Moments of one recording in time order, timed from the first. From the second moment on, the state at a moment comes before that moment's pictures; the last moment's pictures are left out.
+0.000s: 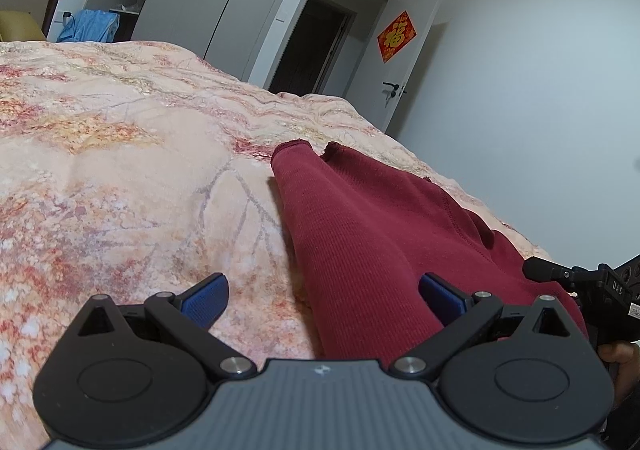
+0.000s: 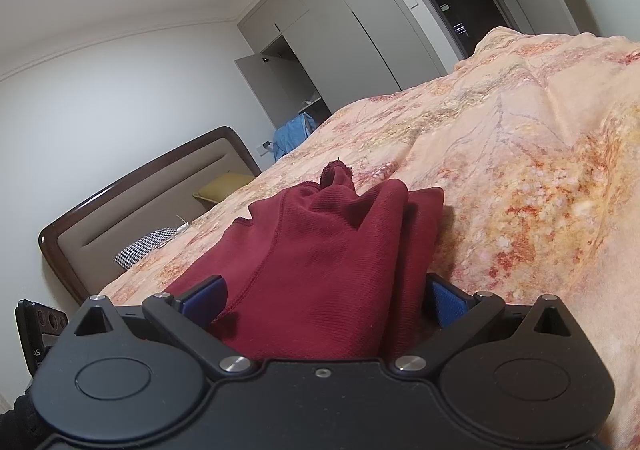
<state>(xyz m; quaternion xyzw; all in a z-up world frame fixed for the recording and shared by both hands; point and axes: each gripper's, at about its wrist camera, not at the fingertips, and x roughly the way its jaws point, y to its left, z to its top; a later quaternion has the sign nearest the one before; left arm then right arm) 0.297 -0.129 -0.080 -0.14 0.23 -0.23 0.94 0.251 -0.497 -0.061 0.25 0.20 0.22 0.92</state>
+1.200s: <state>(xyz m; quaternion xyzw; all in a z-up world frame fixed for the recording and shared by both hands) 0.330 -0.131 -0.048 -0.16 0.37 -0.22 0.89 0.253 -0.463 -0.035 0.18 0.26 0.15 0.94</state>
